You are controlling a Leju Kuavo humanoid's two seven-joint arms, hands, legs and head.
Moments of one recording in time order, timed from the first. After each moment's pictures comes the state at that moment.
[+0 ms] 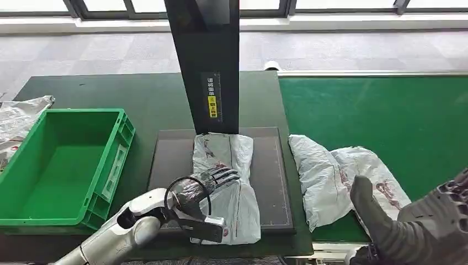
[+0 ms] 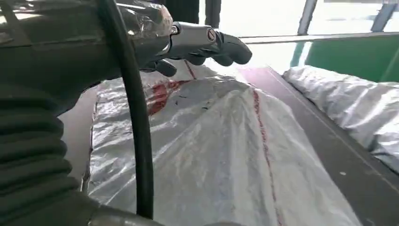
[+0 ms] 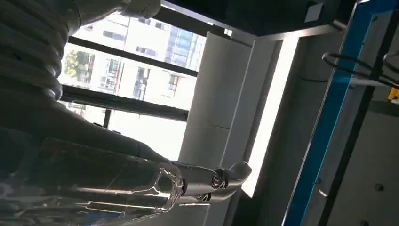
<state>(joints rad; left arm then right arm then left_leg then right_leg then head) -0.41 0.01 -0.81 -1.37 -0.73 -0.08 -0.13 0.04 -0.03 0.34 -2.17 0.32 -0.59 -0.60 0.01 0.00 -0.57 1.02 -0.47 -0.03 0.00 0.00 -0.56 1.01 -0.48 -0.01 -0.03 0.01</state>
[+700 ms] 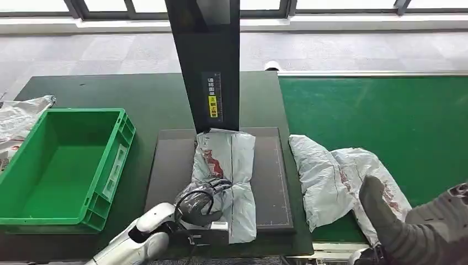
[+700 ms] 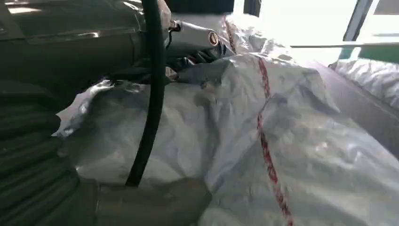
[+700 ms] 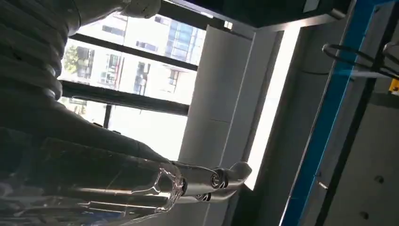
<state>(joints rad) -0.34 -0.05 -0.81 -1.18 -0.83 0.13 -0.12 0.05 -0.02 0.33 -2.19 0.32 -0.60 -0.59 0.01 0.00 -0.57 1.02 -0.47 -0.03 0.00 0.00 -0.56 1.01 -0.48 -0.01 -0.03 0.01</state>
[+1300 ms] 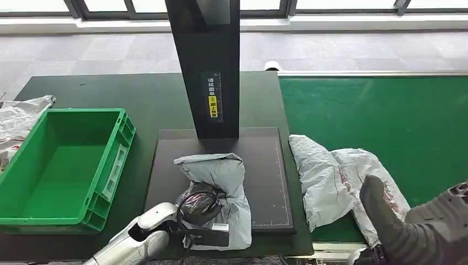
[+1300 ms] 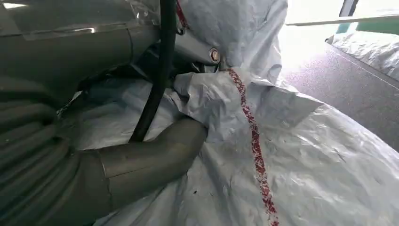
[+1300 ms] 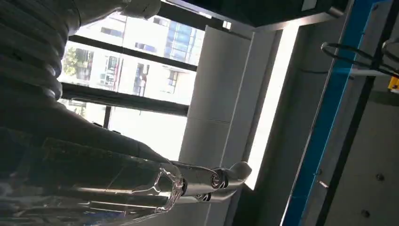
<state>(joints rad) -0.35 -0.05 -0.81 -1.18 -0.82 0.05 -0.12 0.04 -0.02 0.33 -2.19 0.32 -0.60 -0.59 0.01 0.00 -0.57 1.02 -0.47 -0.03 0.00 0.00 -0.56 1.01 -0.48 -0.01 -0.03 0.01</state>
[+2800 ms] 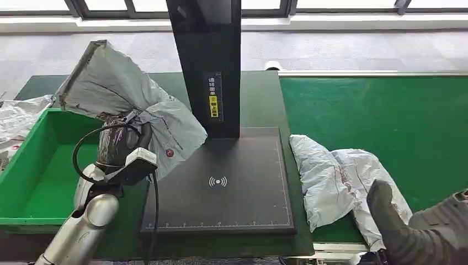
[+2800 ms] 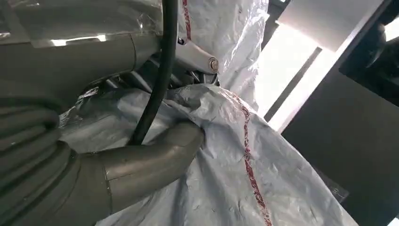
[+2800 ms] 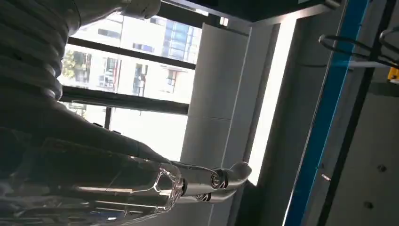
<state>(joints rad) -0.29 0.01 -0.32 -1.59 -0.67 0.37 -0.15 0.06 -0.02 0.33 -2.20 0.28 -0.62 -0.62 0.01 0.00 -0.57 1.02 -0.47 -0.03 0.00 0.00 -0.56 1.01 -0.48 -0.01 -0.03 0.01</state>
